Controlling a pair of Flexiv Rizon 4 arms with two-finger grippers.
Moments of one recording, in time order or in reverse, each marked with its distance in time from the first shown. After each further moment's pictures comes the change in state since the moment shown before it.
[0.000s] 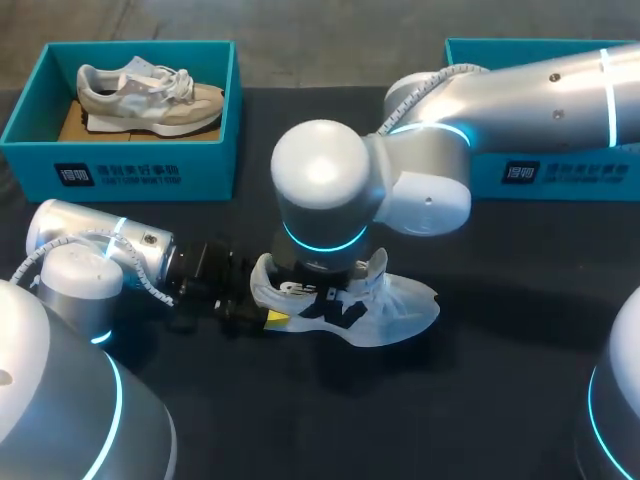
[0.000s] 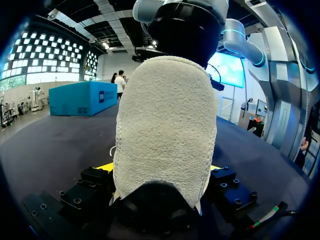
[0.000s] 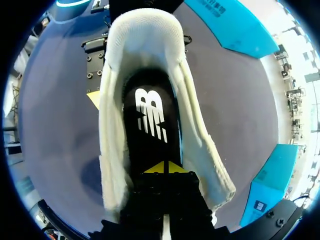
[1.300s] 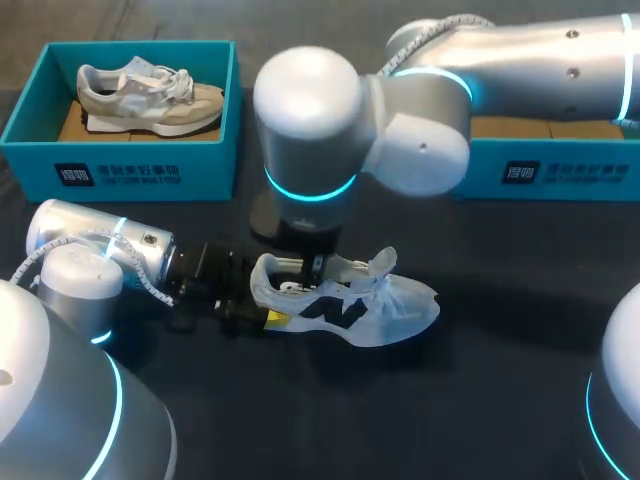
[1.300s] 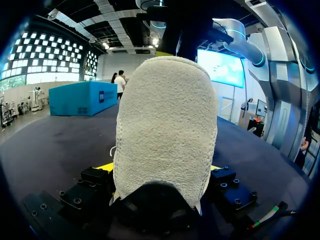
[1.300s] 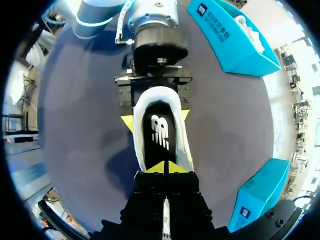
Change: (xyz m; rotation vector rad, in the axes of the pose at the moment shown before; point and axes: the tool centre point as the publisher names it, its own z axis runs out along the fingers) left arm 0.000 0.000 0.000 0.000 0.000 0.000; right arm -0.002 0.026 -0.068 -0.028 0.056 -0.107
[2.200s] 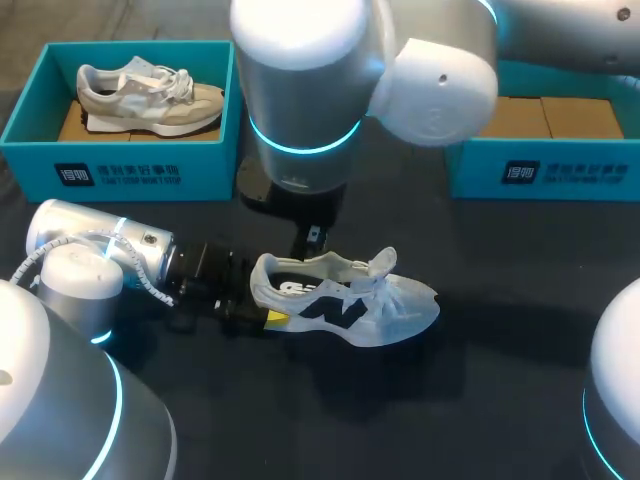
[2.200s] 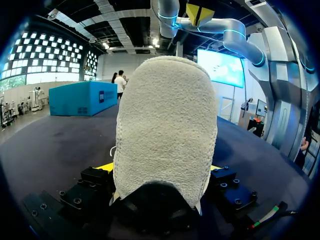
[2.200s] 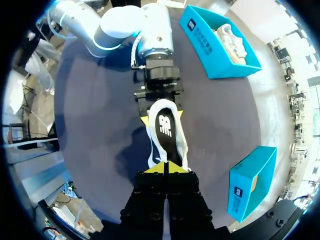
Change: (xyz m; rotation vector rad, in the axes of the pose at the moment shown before) left arm 0.000 0.000 0.000 0.000 0.000 0.000; right arm 0.013 -0.003 -0.114 0.017 -0.013 0.069
